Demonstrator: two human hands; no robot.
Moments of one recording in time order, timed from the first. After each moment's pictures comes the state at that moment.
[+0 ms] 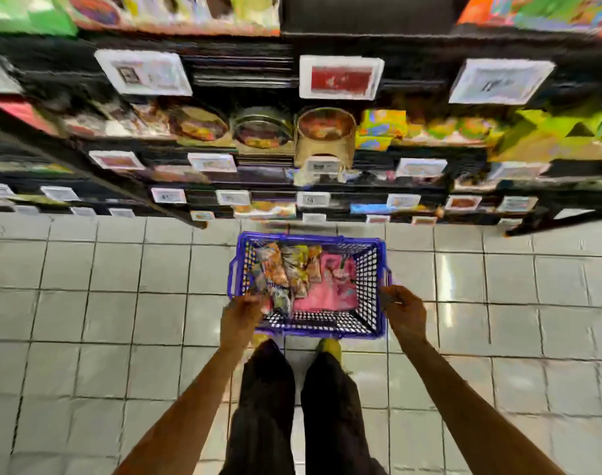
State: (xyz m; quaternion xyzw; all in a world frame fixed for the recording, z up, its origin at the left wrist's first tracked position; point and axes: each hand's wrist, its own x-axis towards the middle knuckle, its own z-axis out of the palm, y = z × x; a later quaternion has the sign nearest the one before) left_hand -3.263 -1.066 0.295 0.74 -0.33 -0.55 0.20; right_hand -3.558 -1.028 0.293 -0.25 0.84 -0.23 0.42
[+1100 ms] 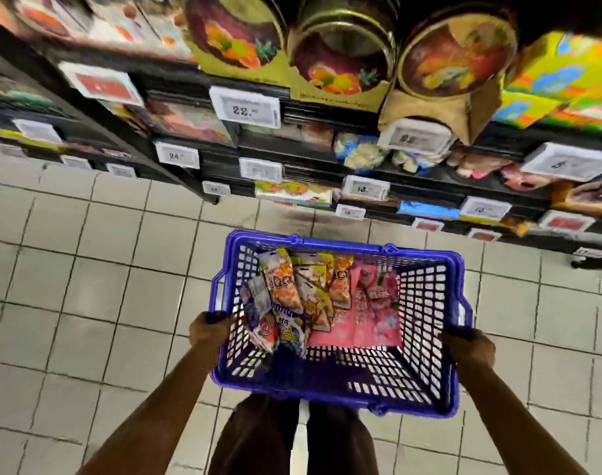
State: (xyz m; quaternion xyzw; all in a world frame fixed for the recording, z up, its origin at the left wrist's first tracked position) left_hand -3.158 -1.056 0.107 0.87 -0.08 -0.47 0.11; right_hand -3.601 -1.027 0.147 -0.11 0.91 -0.13 0.37
